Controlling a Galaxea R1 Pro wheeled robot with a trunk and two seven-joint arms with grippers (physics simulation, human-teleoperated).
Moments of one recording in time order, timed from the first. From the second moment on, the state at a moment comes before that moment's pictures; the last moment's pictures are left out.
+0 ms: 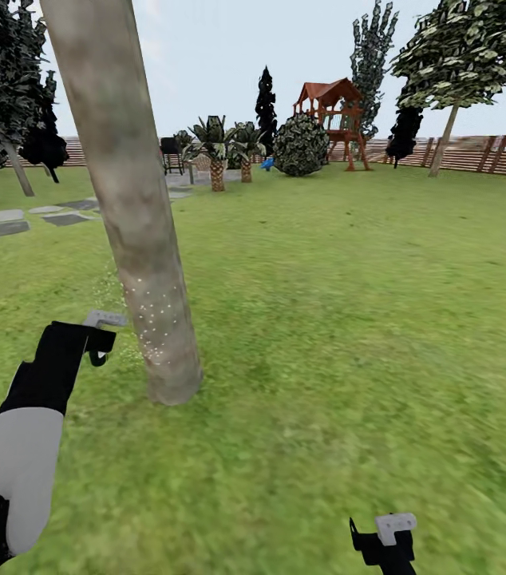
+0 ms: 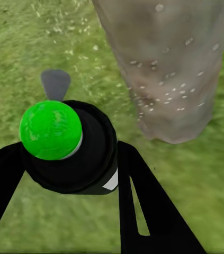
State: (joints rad) left arm -0.94 0.16 0.22 -0.99 -0.58 0.78 -0.36; right arm -0.42 -0.06 -0.21 -0.12 0.33 -0.55 -0.07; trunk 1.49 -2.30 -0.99
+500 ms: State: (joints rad) left arm -0.93 0.17 0.23 -0.99 -0.57 0.79 -0.36; right arm -0.42 -0.06 -0.21 -0.12 0.33 -0.55 -0.07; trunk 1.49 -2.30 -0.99
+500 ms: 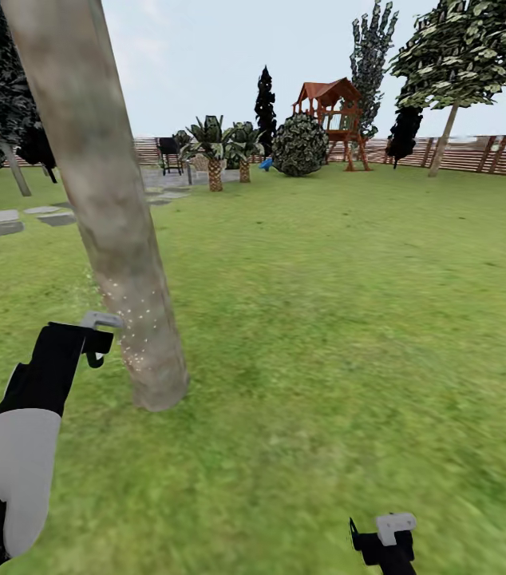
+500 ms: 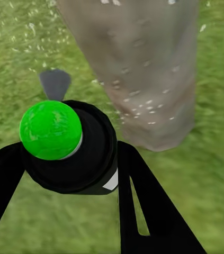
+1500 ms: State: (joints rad) left arm -0.93 0.17 0.23 -1.02 -0.58 0.79 -0.35; right arm -0.42 -0.06 -0.21 -0.12 0.33 -0.55 -0.07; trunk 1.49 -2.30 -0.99
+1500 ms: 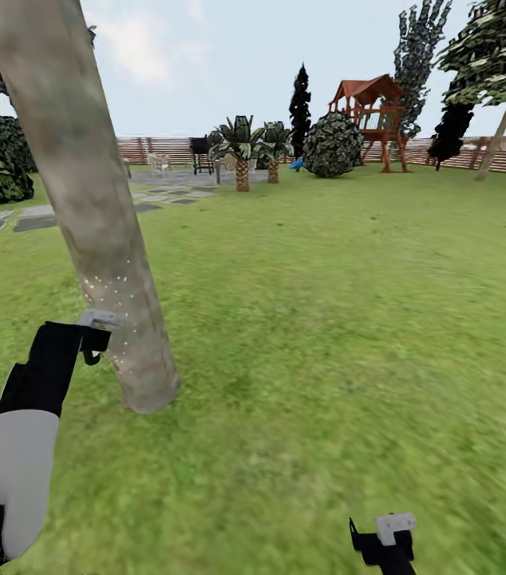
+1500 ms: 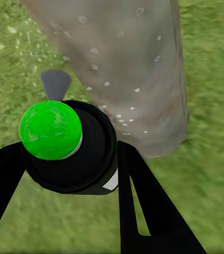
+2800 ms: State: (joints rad) left arm -0.76 0.17 0.26 -0.99 -0.58 0.79 -0.34; right arm -0.42 -0.06 -0.21 -0.12 0.33 -0.55 -0.07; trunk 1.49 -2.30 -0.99
